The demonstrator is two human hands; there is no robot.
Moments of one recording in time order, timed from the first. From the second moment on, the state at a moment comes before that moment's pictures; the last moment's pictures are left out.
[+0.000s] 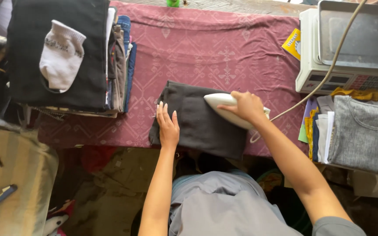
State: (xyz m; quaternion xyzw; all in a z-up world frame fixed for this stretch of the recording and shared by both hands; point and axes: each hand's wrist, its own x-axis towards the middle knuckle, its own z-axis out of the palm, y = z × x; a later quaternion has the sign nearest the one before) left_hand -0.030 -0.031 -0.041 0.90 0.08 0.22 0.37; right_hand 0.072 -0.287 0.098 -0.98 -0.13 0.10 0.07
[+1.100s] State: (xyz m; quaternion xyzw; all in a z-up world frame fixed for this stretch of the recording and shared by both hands) left_hand -0.079 0.042 0.038 0.84 0.21 0.20 0.46; right_hand 0.006 -0.192 0.094 -0.96 -0.20 0.14 0.10
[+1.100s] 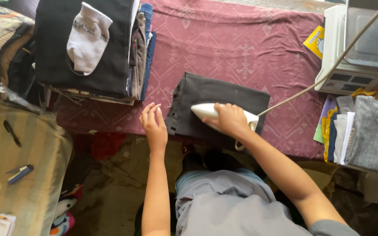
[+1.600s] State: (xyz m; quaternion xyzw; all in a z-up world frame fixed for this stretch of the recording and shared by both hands) left_hand -0.060 0.017 0.004 0.88 0.15 0.07 0.45; right_hand -0.092 -0.279 0.095 -0.98 -0.13 0.11 0.13
